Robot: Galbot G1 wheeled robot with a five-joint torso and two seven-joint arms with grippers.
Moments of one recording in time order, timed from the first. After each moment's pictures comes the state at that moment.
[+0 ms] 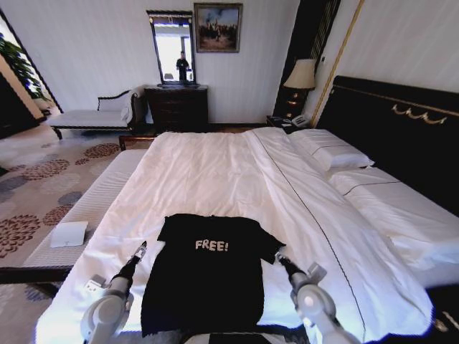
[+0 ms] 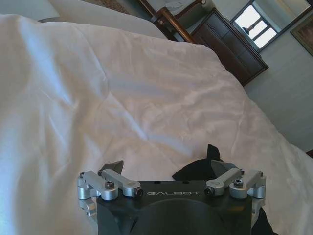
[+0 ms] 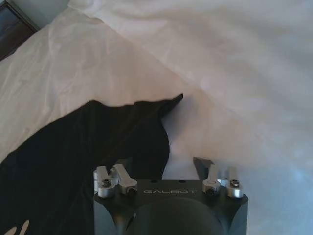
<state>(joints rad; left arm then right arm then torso) 1.60 -1.39 -0.80 -1.99 -1.13 0.27 -0.28 -1.55 1.24 0.44 1.96 1.08 -0.23 0.54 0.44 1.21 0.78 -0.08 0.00</state>
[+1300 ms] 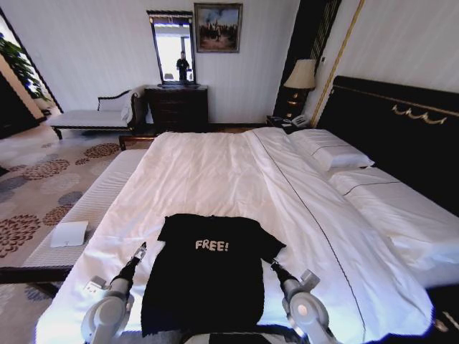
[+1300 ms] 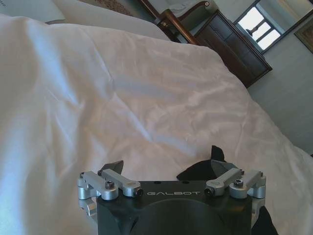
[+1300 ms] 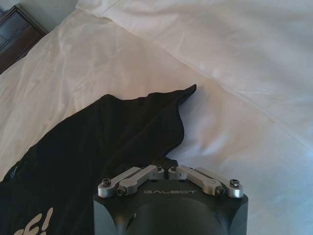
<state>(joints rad) 1.60 -1.40 -0.80 -1.99 -1.12 0.27 -0.28 -1.59 1.26 0.41 2.02 1.08 -0.21 0.53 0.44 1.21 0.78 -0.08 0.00</state>
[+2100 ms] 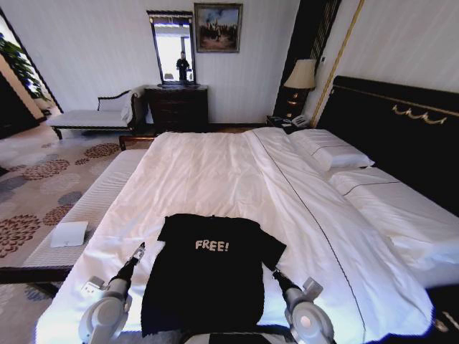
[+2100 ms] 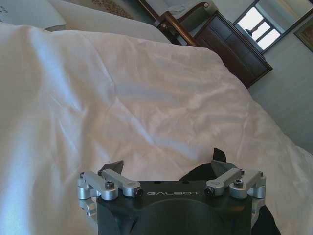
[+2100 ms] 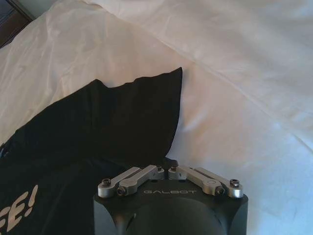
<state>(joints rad) 1.61 -1.38 -0.81 -2.00 -1.12 0.27 -0.28 -1.66 1.26 0.41 2.03 1.05 -0.21 0.55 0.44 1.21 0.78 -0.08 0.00</state>
